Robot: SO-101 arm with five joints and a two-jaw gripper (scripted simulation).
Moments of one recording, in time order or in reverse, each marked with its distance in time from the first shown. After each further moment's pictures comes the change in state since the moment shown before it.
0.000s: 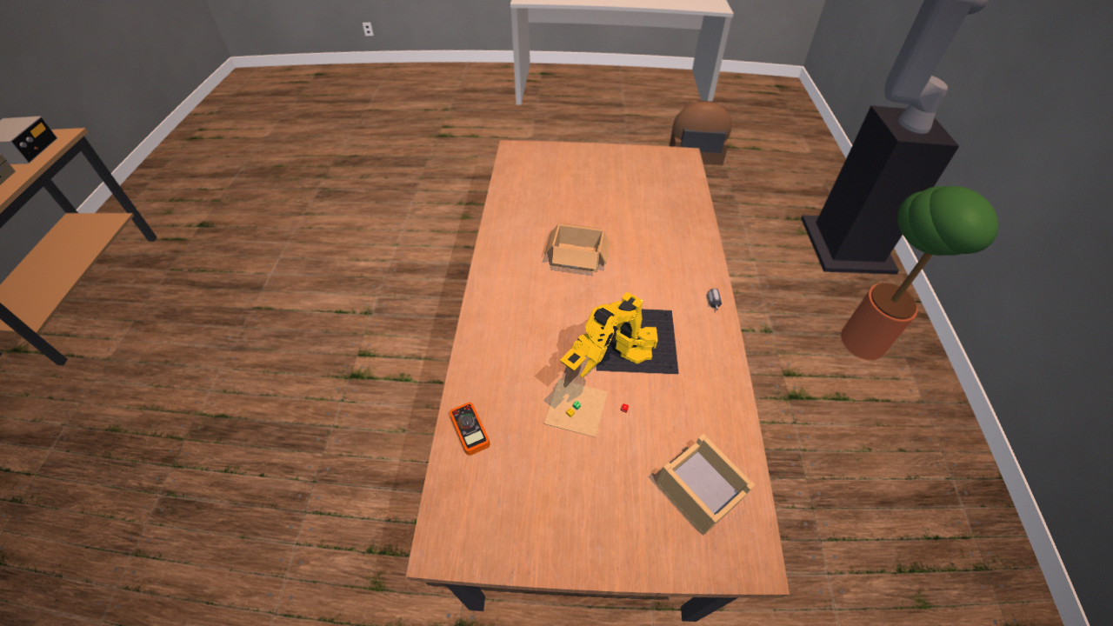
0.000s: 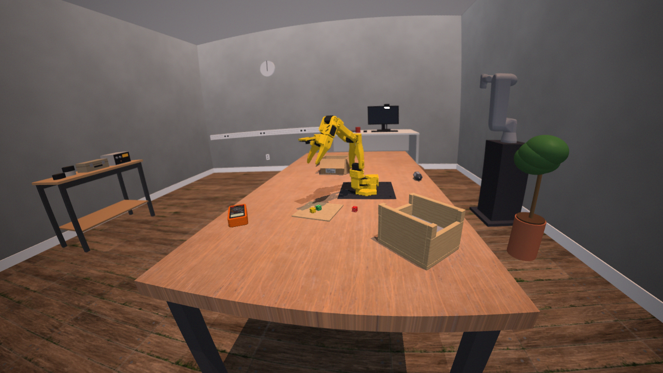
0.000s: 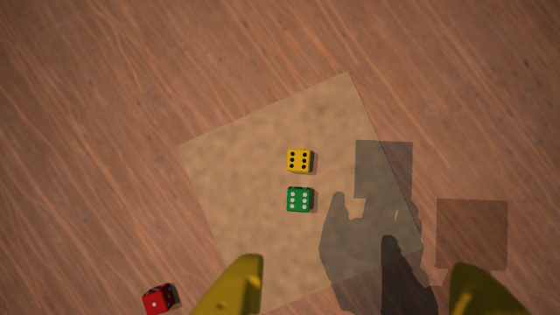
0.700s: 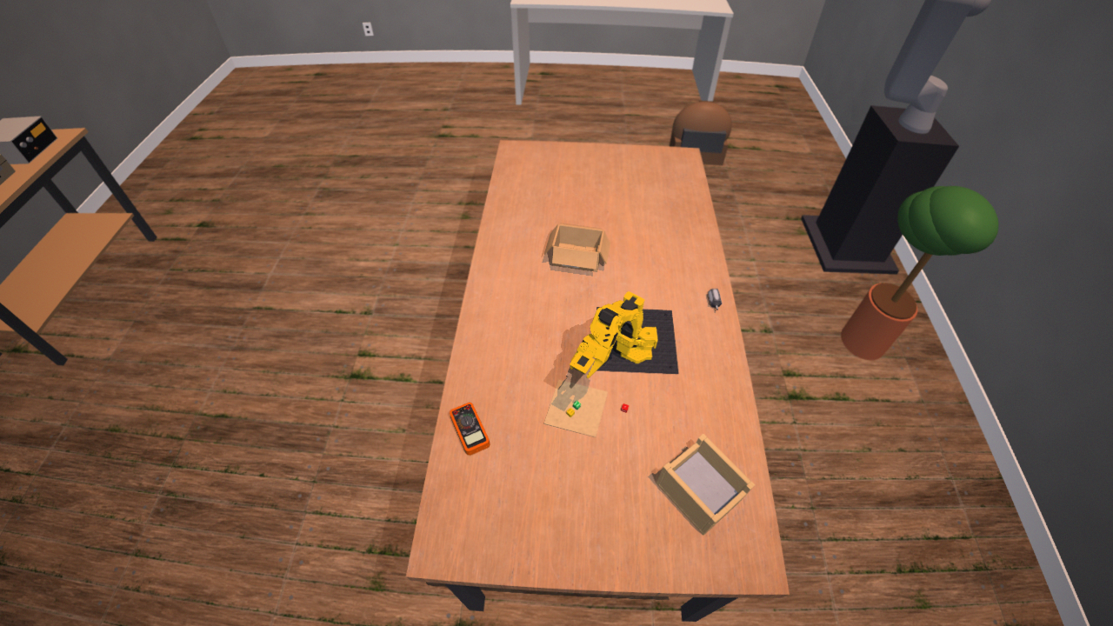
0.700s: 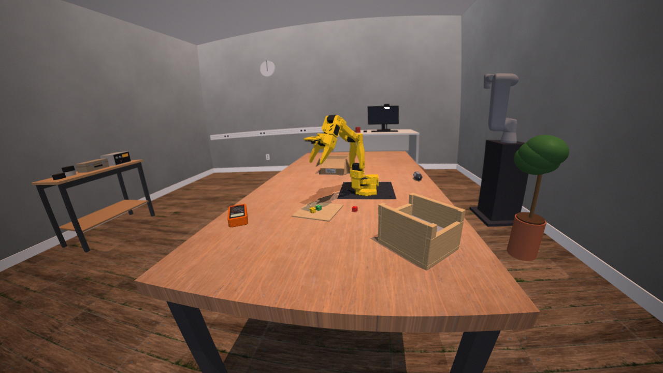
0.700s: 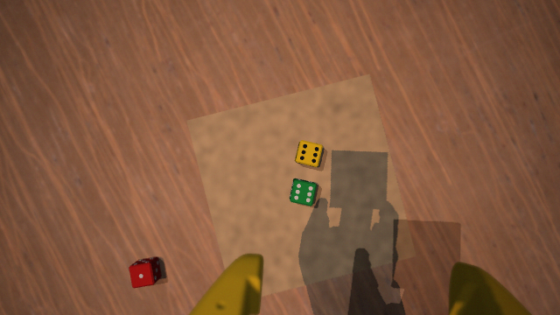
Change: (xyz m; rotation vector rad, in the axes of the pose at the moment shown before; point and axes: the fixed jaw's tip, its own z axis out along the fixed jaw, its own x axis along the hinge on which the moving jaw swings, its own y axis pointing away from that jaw) arm 0.007 0.012 -0.004 -0.027 0.004 -0.167
